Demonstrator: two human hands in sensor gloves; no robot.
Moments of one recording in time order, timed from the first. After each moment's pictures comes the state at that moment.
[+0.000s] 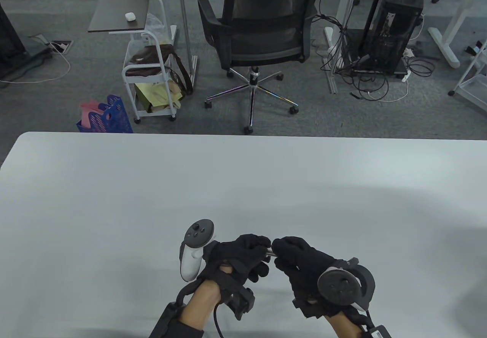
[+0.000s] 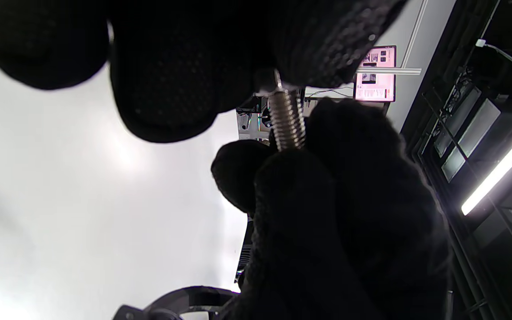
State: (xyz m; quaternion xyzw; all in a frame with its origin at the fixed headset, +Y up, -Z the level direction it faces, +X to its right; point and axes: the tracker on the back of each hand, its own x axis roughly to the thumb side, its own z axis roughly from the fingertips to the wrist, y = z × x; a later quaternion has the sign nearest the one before) left_hand -0.085 -0.715 -0.329 -0.24 -0.10 0.69 0.68; right_hand 0.144 -0.657 -0.270 0.24 -0.27 0.89 0.30
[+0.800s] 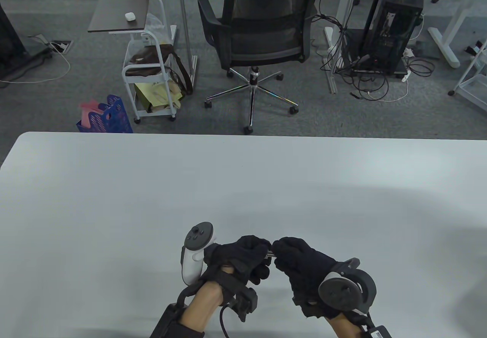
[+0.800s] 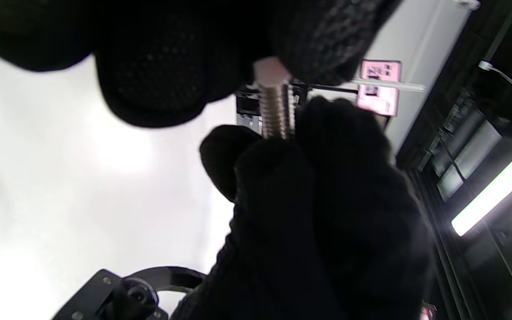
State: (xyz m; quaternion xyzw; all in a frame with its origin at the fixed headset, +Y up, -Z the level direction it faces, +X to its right) left_hand -0.079 -0.708 -0.324 -0.23 -0.12 0.69 0.67; right_hand 0.149 -0.654 -0.271 0.24 -0.27 0.87 0.32
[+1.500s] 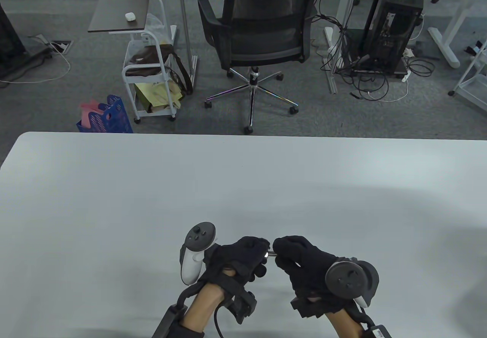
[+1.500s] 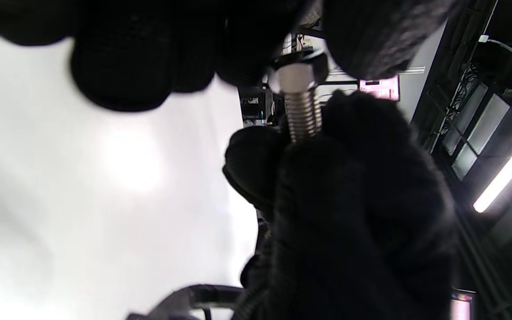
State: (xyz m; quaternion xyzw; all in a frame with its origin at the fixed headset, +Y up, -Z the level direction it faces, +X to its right) left_hand -0.083 -0.715 -0.325 -0.23 -0.11 0.65 0.72; right_hand 0.149 -0.663 -0.280 0.21 -0.21 0.87 0.38
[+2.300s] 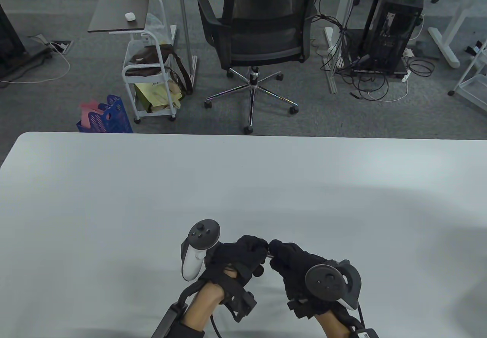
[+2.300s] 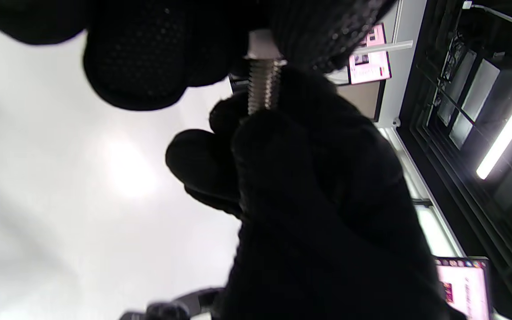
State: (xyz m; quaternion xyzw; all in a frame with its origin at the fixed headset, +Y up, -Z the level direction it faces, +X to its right) left_hand -0.082 -0.713 -0.328 -0.23 -0.14 0.62 0.74; right_hand 0.131 -0.674 -0.278 0.21 -0.22 0.92 0.26
